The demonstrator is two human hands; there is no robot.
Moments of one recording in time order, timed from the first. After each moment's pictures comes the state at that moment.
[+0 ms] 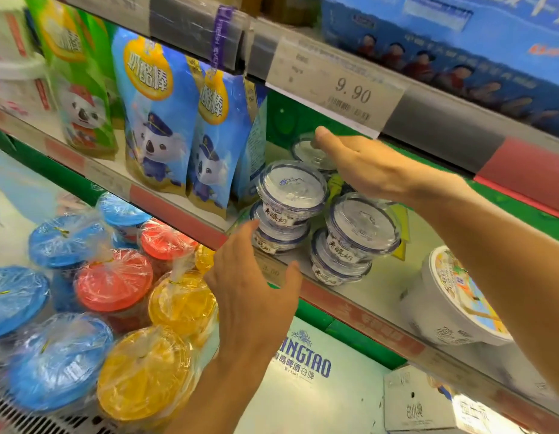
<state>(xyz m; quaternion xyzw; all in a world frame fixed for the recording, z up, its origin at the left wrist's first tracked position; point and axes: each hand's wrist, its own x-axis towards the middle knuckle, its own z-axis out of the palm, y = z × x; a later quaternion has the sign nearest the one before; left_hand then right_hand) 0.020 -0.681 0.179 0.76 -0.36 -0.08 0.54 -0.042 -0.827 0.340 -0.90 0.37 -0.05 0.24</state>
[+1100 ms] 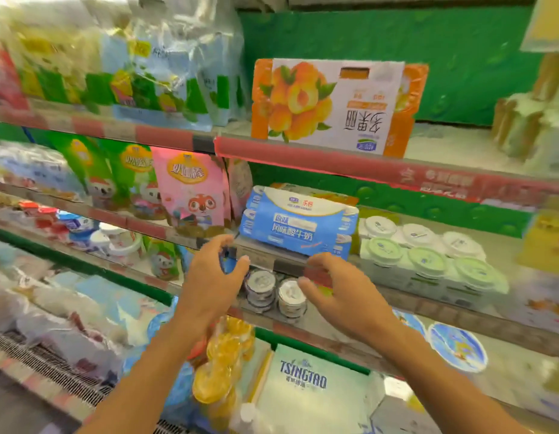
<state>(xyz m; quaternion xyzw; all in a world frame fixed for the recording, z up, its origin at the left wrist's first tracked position) 0.026 -0.570 0.509 0.74 -0.50 -0.09 0.44 -0.197 -0.645 0.509 -0.85 0.40 -0.26 0.20</state>
